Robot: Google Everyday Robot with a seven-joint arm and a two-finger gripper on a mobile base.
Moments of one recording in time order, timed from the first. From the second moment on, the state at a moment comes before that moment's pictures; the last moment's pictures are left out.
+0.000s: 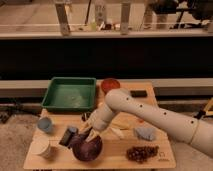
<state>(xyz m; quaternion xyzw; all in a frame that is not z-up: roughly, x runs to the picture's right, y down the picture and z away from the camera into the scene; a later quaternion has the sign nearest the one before) -0.086 0.213 0.693 -0.31 -0.42 -0.19 0.83</state>
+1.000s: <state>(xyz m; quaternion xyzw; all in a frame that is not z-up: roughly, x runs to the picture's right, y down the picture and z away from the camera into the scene) -0.082 0.251 0.707 -0.34 -0.36 -0.25 0.83</state>
